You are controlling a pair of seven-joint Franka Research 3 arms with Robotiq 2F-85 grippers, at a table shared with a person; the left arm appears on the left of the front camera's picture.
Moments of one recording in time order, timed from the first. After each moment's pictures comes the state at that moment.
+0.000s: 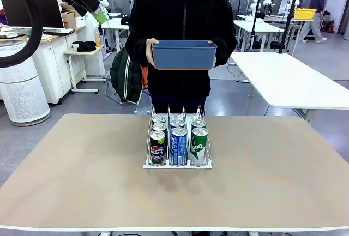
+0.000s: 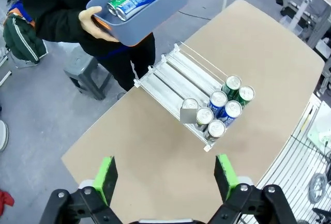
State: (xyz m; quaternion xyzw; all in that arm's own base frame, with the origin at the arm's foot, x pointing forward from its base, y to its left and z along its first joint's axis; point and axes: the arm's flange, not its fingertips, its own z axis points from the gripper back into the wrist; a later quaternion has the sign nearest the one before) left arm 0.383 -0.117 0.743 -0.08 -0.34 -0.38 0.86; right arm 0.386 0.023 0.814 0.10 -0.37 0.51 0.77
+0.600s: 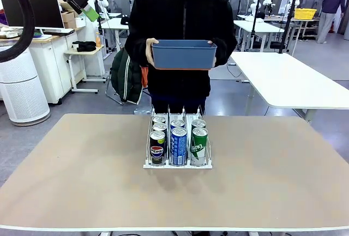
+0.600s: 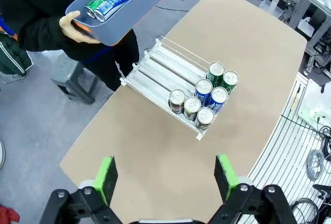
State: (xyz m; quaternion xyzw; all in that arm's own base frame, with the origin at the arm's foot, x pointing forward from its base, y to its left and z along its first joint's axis) left arm 0.377 -0.104 0.754 -0.10 -0.32 -0.43 0.84; right arm 0.386 0.023 0.814 0.10 -0.37 0.51 0.77
